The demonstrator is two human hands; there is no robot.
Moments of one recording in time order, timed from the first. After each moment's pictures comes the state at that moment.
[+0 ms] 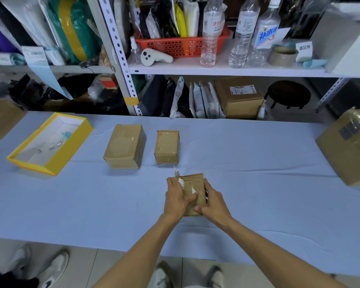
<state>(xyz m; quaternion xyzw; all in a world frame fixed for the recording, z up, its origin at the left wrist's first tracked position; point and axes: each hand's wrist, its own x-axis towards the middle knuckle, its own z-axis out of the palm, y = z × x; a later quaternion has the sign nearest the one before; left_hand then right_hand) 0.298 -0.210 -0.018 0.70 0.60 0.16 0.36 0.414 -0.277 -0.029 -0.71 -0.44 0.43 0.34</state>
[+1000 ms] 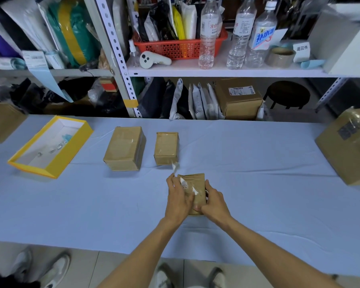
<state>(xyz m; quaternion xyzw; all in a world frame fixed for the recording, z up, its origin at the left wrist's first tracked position) 0.296 -0.218 -0.023 0.72 0.54 0.23 0.37 0.415 -0.272 -0.031 -0.73 -0.41 0.43 0.33</state>
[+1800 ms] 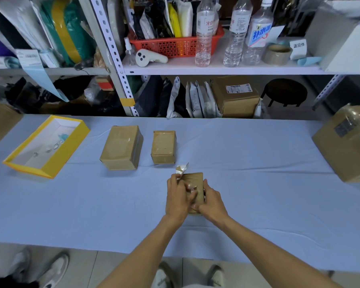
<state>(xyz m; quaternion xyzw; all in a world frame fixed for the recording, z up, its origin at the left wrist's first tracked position) 0.306 -0.217 -0.027 0.75 0.54 0.22 0.31 0.413 -0.273 -0.027 -0.75 -0.42 0.42 0.31</state>
